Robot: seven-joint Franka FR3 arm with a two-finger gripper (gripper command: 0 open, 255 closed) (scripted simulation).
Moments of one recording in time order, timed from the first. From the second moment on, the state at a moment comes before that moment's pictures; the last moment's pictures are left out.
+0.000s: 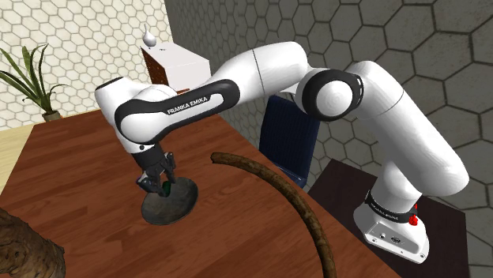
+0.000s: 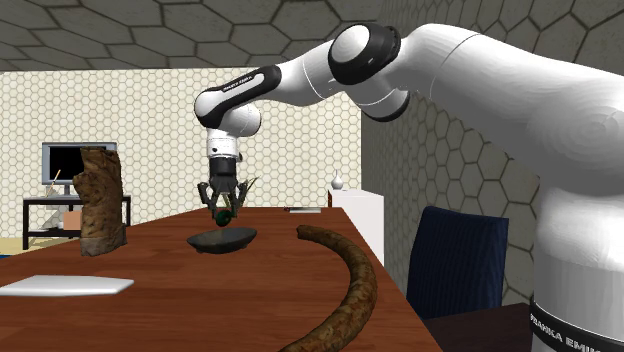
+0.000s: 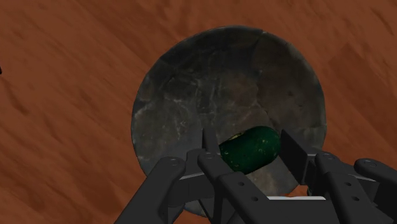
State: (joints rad) arm 0.43 0.83 0.36 -1.04 -0.20 1.68 0.32
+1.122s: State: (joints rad) arm 0.43 0.84 0.36 -1.06 -0.20 1.71 0.32
